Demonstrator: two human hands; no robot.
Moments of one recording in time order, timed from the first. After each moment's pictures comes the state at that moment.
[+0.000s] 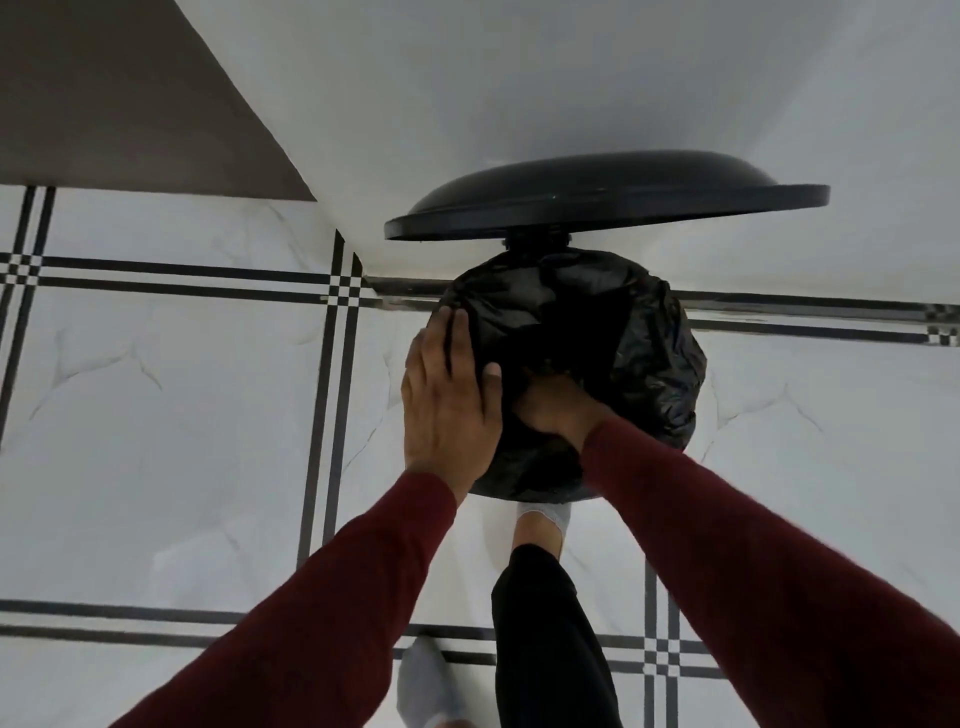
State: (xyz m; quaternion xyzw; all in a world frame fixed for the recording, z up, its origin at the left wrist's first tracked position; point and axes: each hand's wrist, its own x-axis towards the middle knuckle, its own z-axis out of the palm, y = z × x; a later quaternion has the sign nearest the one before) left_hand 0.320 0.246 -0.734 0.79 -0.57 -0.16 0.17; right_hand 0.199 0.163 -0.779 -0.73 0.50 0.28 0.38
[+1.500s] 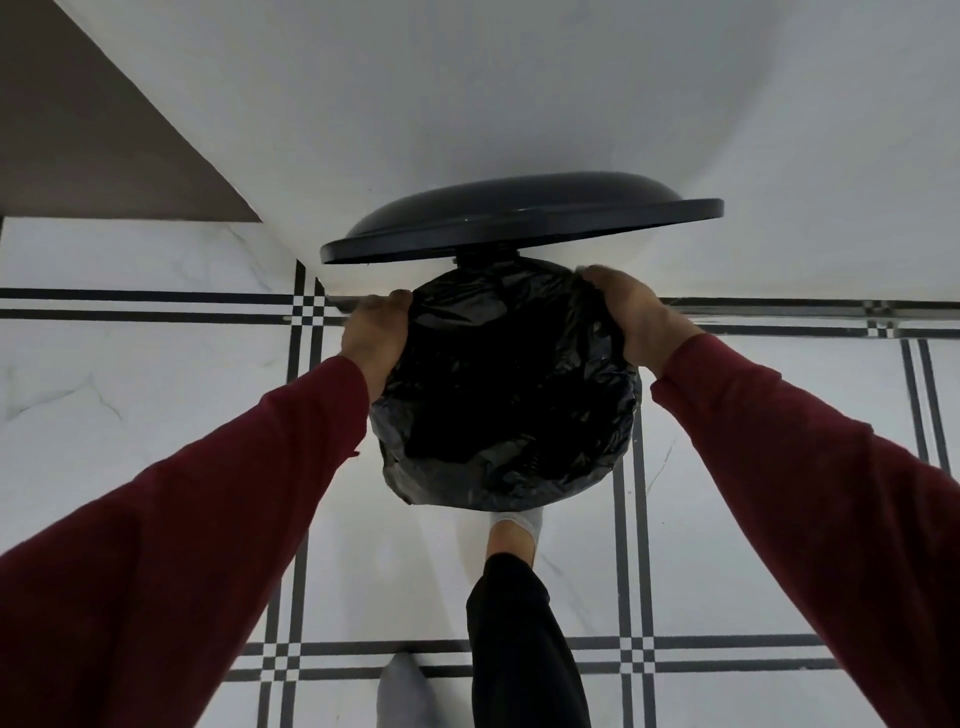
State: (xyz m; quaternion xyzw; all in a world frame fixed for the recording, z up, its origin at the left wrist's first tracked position) left_hand 0.369 0.142 -0.708 0.81 -0.18 -0.51 0.24; right_hand 0.109 0.056 -0.720 -0.25 0.69 -0.17 0.66
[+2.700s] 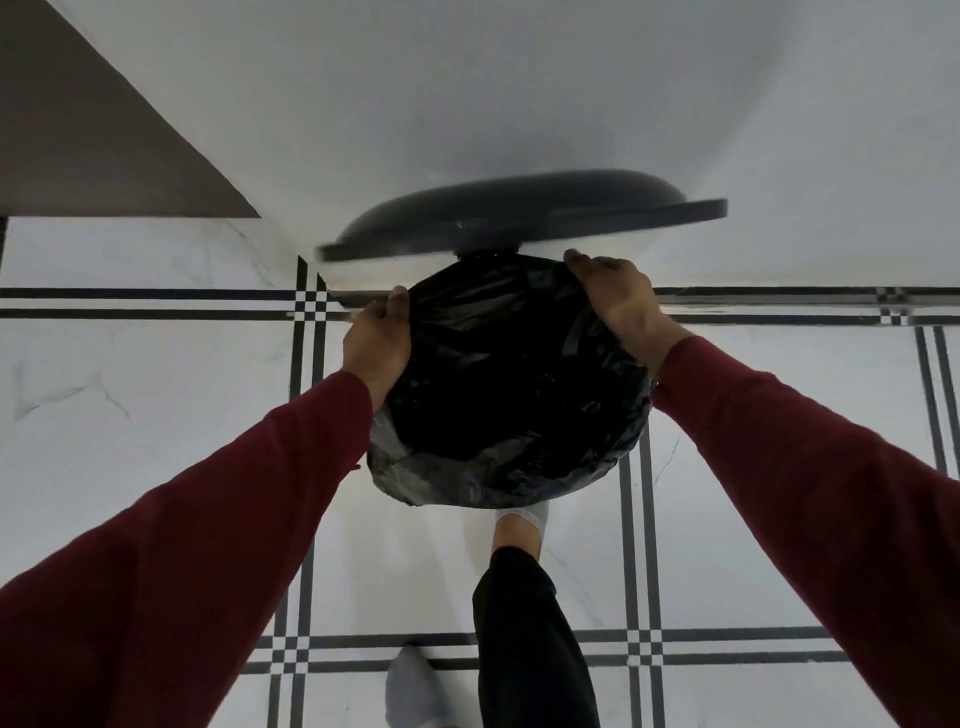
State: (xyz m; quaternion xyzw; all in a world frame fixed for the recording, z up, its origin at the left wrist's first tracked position) left_hand 0.365 0.159 -0.719 0.81 -0.28 -0.45 0.23; right_hand 0.127 0.064 -0.696 -0.49 0.73 -0.07 0.47
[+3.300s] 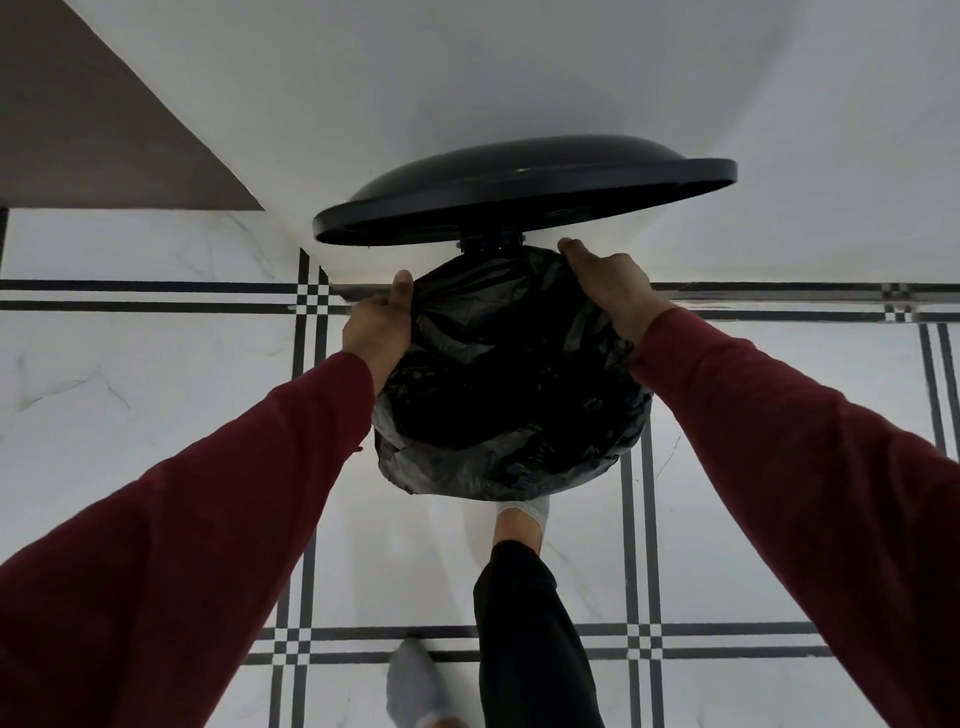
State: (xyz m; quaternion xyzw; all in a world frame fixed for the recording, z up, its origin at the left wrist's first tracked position) left_hand 0.368 0.151 -0.720 0.81 -0.28 -0.46 0.21; right_hand 0.136 0.054 -0.708 -0.42 0.78 -0.05 0.47
